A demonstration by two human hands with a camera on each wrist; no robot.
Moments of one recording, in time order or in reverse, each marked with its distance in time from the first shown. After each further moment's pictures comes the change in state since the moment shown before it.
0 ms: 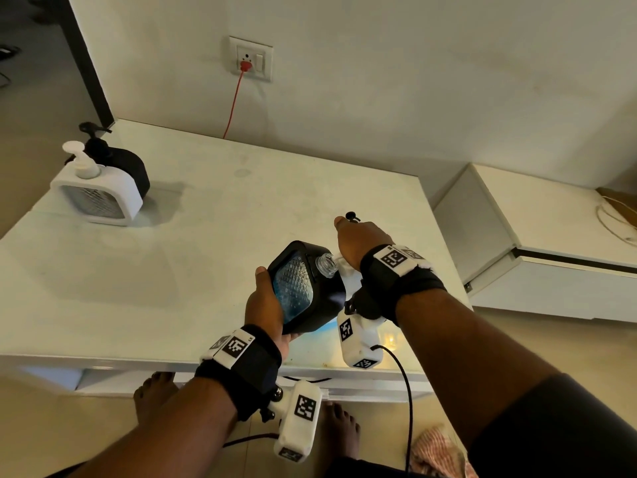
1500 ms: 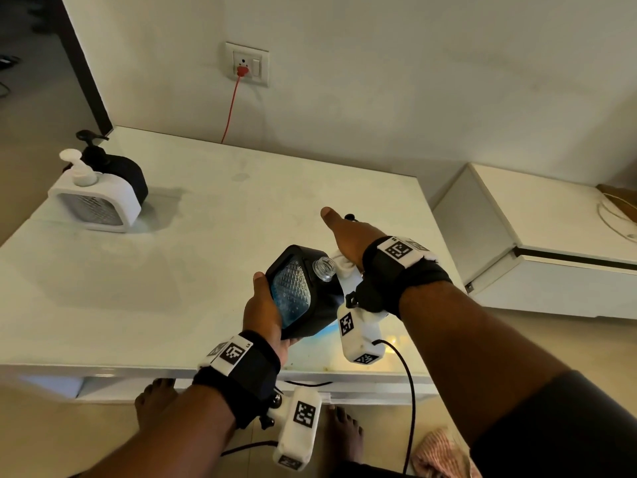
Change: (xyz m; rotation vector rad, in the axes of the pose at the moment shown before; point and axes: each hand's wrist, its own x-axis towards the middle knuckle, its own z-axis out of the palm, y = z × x) left_hand -0.003 0.000 0.001 -0.006 0.001 0.002; right_hand 0.000 -0.007 -0.011 0.088 -0.110 0.027
